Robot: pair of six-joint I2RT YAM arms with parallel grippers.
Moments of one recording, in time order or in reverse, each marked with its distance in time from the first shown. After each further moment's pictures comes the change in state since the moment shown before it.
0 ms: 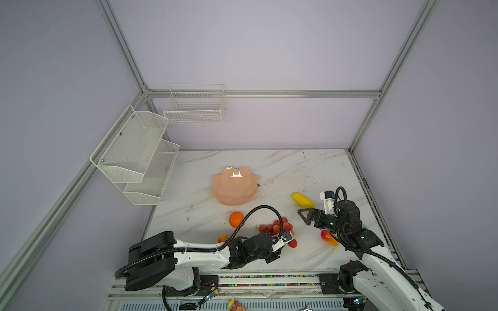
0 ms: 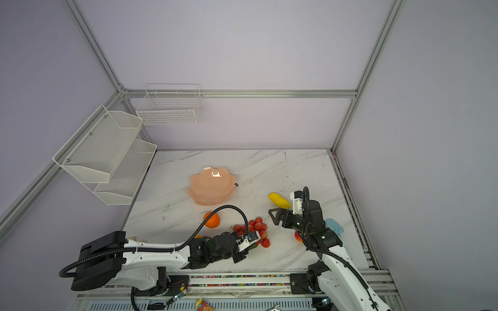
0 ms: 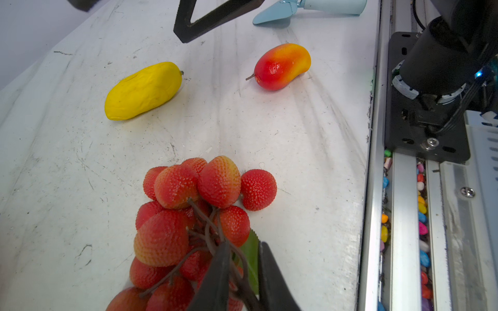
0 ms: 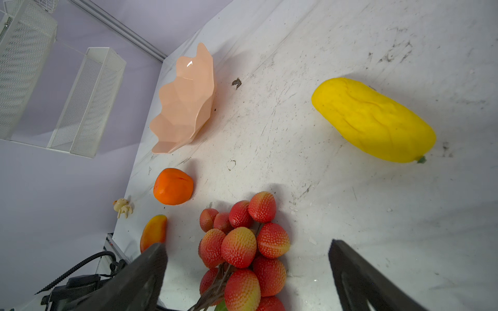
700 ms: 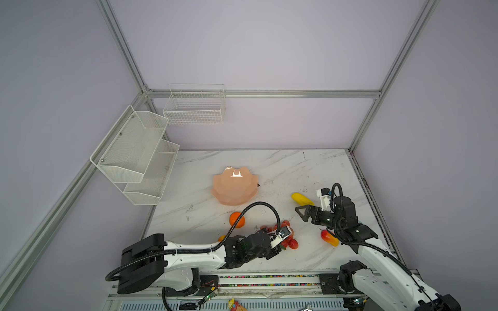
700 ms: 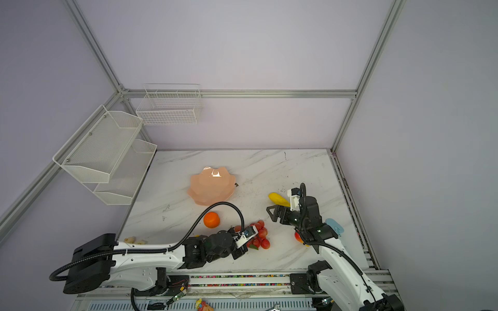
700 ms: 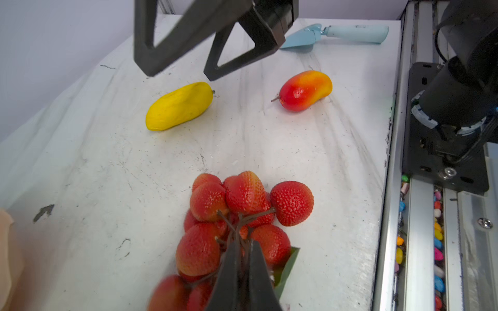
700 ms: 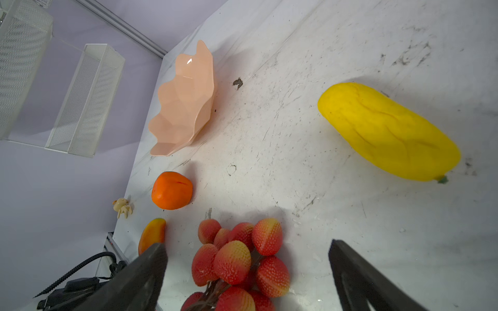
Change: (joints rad) left arm 0.010 -0.104 0.015 -0.035 -0.094 -0.020; right arm 0.000 0.134 0.028 0.098 -0.032 -0.015
